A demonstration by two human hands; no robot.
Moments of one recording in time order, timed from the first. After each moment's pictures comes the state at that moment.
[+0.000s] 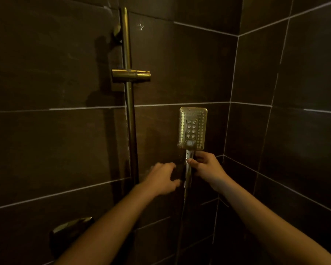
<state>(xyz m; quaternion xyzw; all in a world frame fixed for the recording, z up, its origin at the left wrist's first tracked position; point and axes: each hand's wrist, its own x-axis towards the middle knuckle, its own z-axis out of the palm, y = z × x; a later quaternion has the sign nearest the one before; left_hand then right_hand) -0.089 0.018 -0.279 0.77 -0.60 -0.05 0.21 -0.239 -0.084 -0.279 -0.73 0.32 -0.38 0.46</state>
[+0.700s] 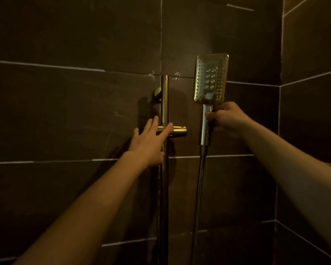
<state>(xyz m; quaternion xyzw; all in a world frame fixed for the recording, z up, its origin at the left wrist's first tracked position) 0.022 0.044 -0.060 0.81 -0.50 0.30 0.09 -0.156 -0.108 0.005 -0.76 0.19 -0.45 0.43</state>
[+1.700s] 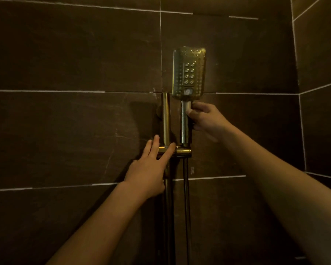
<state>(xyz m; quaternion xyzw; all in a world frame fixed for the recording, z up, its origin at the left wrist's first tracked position) 0.023 0.040 -0.061 0.81 -0.50 0.28 0.09 -0.086 -0.125 0.040 -0.76 -0.02 -0.44 0.49</state>
